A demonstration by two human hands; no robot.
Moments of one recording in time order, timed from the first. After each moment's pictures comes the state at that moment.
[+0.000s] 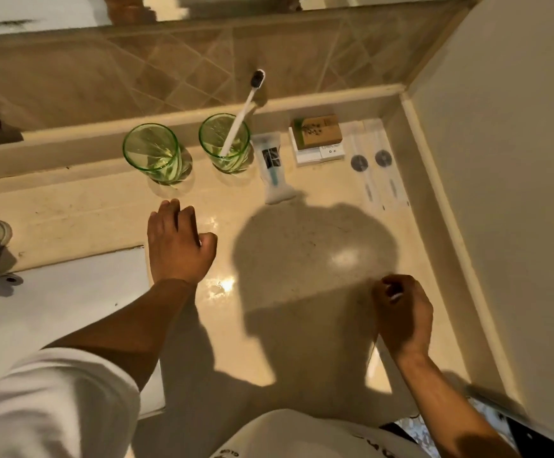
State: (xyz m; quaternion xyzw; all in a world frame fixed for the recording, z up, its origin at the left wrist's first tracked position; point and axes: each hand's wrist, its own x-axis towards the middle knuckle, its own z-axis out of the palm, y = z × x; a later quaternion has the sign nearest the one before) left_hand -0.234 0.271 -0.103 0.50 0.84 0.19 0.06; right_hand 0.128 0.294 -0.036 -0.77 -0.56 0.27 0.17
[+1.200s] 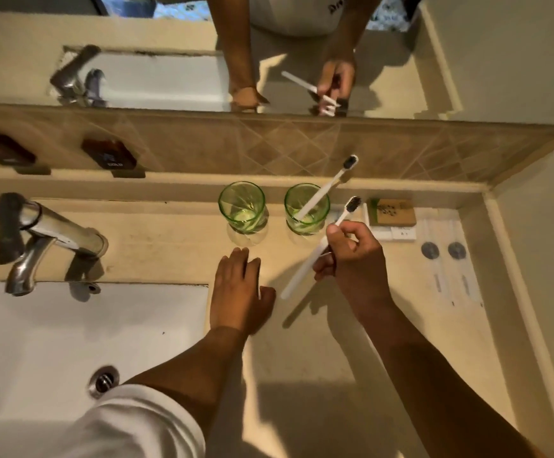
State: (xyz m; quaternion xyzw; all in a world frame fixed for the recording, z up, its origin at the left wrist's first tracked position) left_hand -0.241 0.271 -0.097 0.49 0.86 0.12 0.12; right_hand -0.104 0.401 0.035 -0.52 -0.50 0.63 0.28
